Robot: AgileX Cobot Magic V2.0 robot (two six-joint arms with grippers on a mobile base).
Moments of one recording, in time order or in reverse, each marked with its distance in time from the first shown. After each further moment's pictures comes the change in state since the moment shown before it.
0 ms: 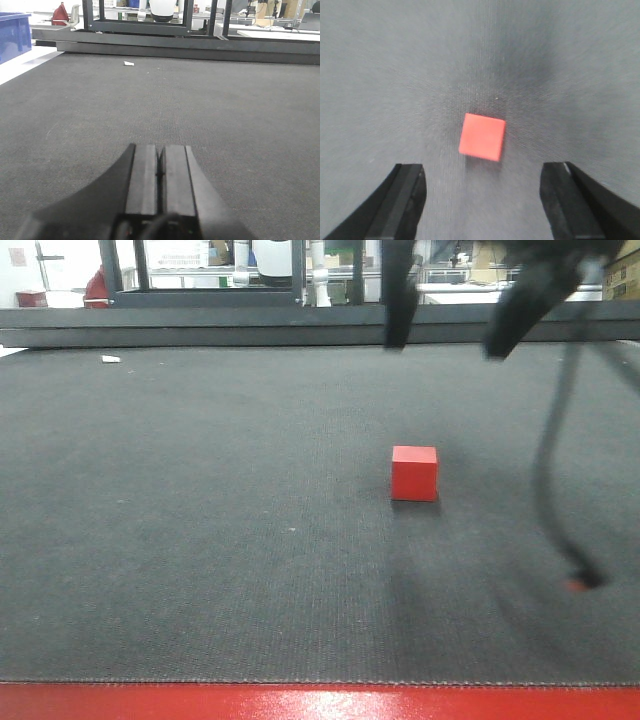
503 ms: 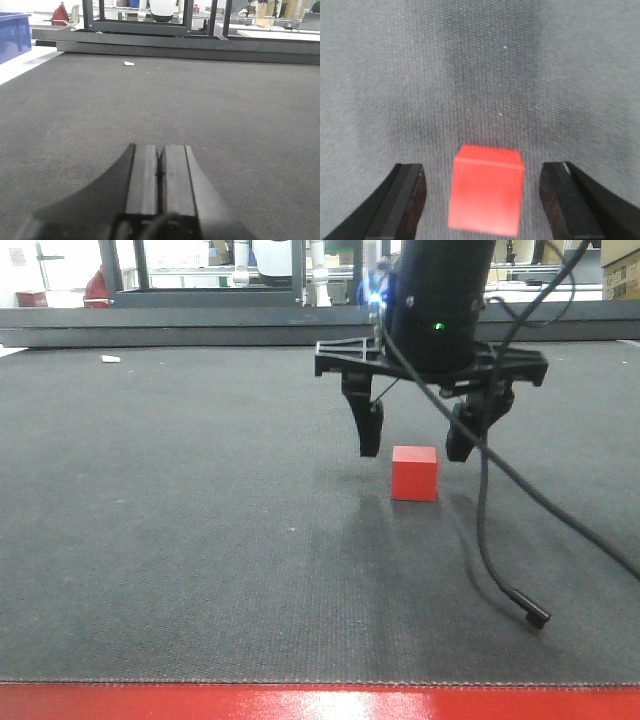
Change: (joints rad) left arm 0.000 0.000 0.000 0.000 0.000 0.000; right arm 0.000 0.214 -0.027 -0.030 -0.059 0.091
